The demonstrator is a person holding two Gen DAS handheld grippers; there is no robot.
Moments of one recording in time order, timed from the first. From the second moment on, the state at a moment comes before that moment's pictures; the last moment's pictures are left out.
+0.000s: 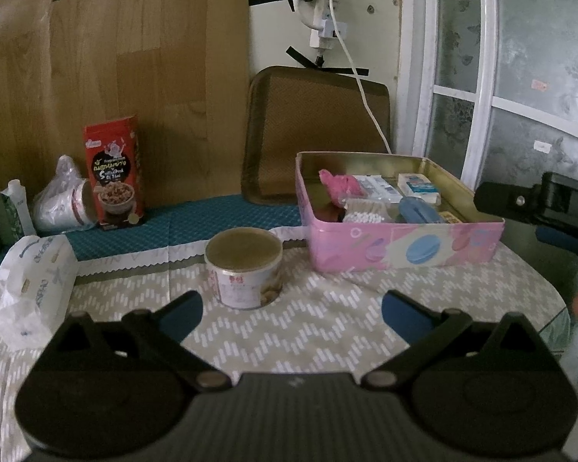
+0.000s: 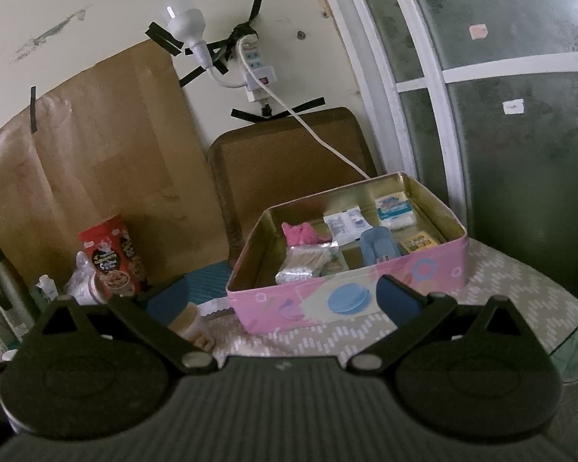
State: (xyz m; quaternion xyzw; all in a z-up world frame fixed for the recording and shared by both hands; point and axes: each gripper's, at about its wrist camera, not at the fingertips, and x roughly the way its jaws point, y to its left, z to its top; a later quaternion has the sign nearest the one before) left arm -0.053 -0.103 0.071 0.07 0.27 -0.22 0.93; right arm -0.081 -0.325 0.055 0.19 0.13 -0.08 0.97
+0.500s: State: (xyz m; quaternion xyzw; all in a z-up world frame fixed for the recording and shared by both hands) left arm -0.053 -0.112 0.077 0.07 0.27 -0.21 0.94; right arm -0.081 -0.333 0.057 0.18 0.13 -0.08 0.97
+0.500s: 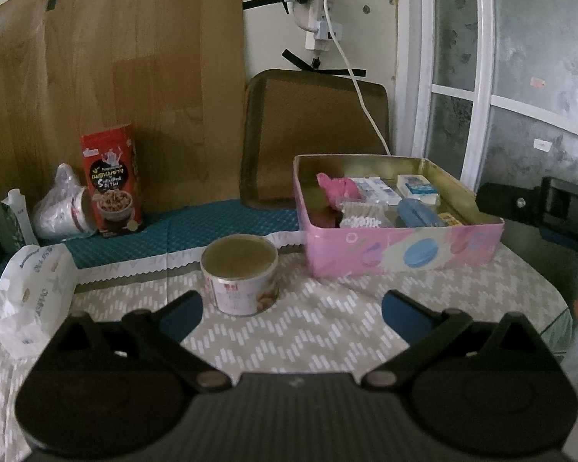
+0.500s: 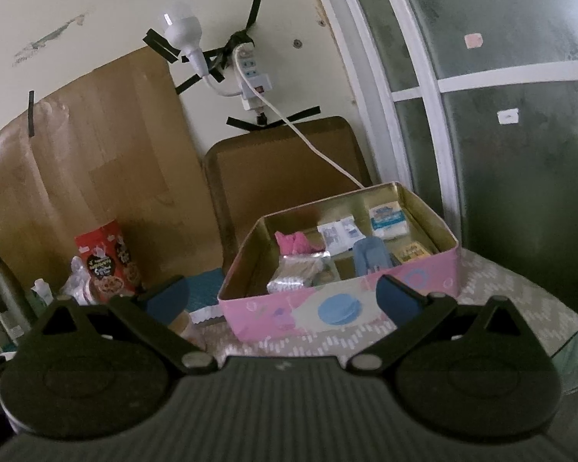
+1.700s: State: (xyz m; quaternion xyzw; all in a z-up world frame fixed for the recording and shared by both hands) left arm -0.059 -0.110 0.081 0.07 0.26 -0.22 0.94; right arm -0.088 -0.330 0.059 0.18 0.12 -0.08 0.97
